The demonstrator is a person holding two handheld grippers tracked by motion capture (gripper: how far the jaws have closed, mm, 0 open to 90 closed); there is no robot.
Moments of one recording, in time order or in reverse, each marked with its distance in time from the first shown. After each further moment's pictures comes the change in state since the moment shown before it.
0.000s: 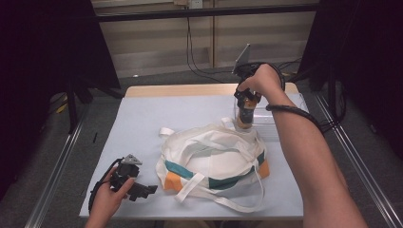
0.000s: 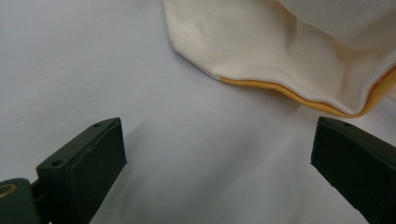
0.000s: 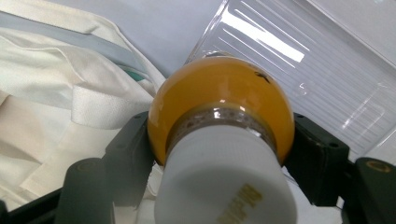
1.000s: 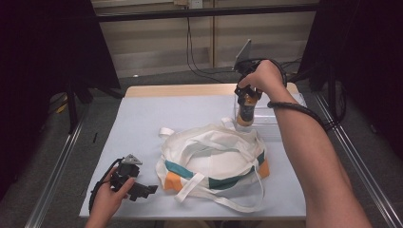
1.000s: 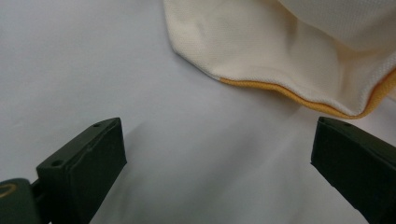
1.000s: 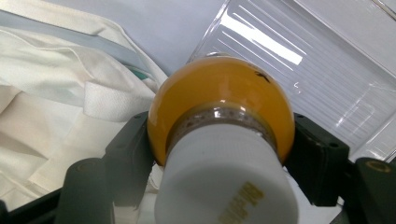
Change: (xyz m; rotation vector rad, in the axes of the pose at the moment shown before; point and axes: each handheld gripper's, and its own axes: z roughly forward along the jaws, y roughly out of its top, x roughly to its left) left arm 0.001 0.001 0.000 0.013 -0.004 0.014; right arm 0.001 -0.001 -0.014 -0.011 -0.003 -0.006
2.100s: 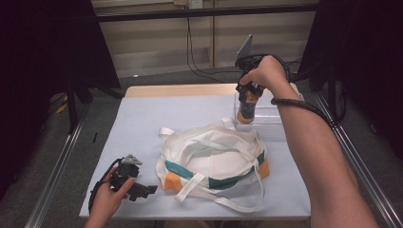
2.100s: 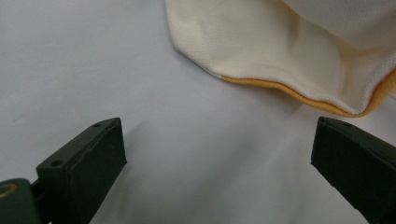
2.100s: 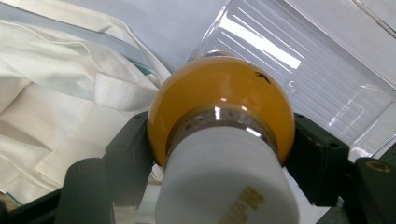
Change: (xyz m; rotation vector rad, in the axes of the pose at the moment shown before) left arm 0.000 -0.001 0.001 -0.005 0.004 -0.011; right arm 0.001 -0.004 -0.015 -0.009 -0.001 -0.023
